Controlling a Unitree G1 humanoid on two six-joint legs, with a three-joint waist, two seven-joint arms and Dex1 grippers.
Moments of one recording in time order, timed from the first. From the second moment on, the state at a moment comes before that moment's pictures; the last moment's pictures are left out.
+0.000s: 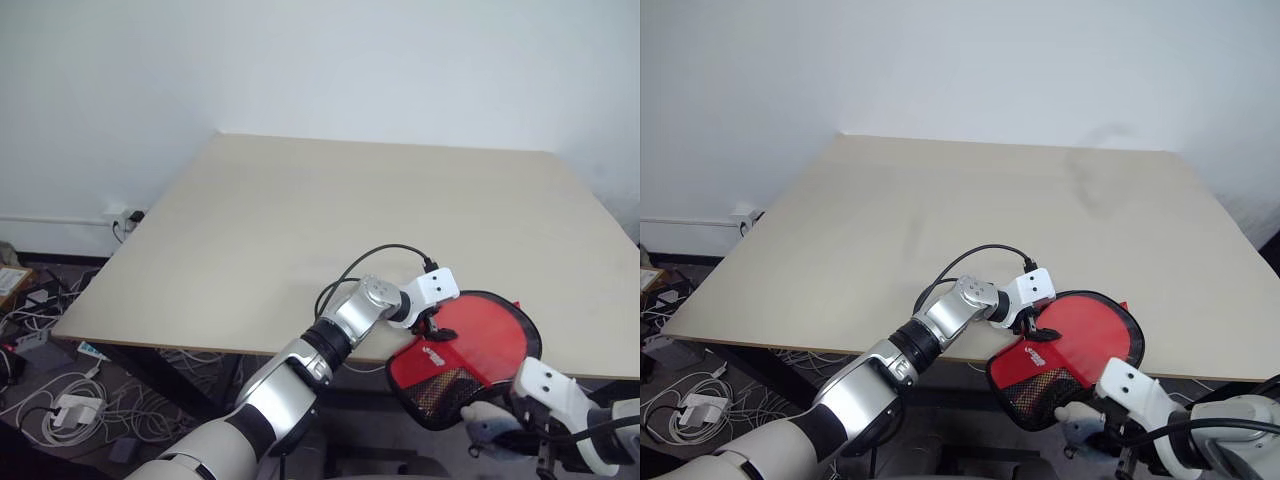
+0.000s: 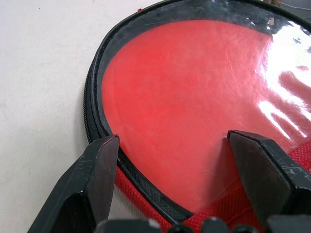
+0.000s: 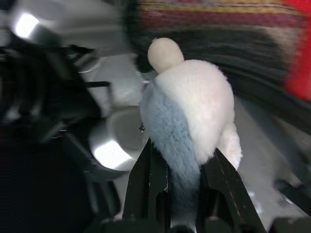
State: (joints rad) left arm -0.82 -0.14 -0.55 0.76 0.06 0.31 -0.80; right arm 0.53 -1.07 -0.27 -0.93 0.56 1.12 0.91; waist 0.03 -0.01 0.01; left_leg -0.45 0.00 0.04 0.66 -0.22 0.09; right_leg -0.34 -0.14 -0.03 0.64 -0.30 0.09
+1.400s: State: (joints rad) left arm -0.78 0.01 -0.39 0.48 -0.11 0.46 -1.05; right arm 0.15 -0.85 -0.46 -0.67 0.79 1.08 0.72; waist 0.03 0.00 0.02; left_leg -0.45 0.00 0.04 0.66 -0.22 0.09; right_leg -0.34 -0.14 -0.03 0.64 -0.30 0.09
